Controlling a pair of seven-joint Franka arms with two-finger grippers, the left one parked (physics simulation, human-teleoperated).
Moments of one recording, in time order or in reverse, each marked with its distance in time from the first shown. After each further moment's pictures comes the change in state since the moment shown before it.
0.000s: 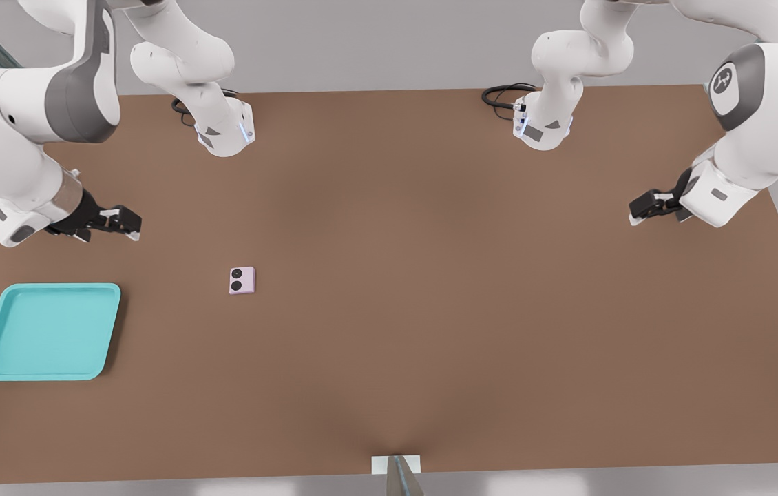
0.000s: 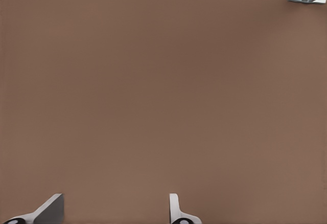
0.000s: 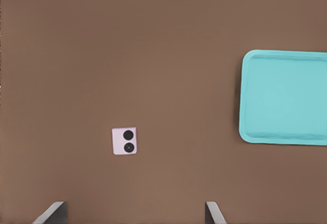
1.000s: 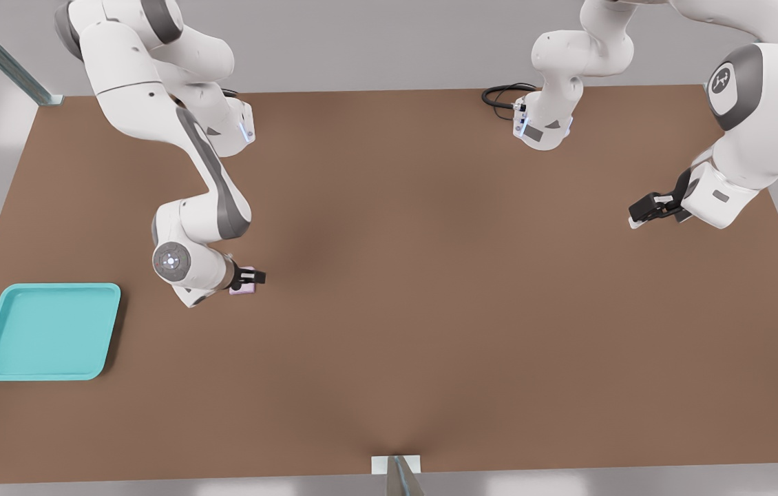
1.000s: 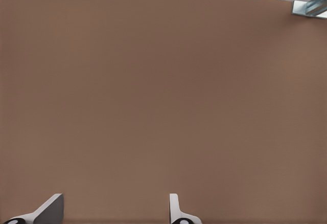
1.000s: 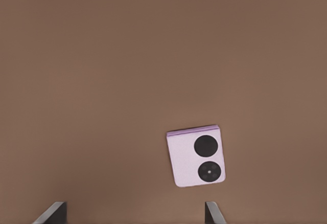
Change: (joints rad) arm -0.017 0.276 0.225 -0.449 0.075 0.550 0.296
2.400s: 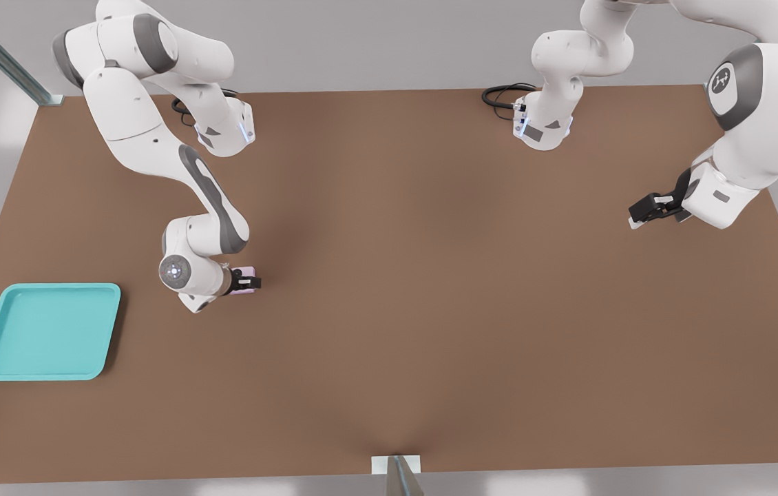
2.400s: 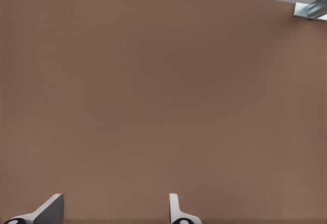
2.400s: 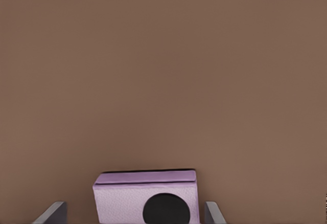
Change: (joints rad) arm -0.080 0.148 0.001 -0.155 -0.012 0.310 -0.186
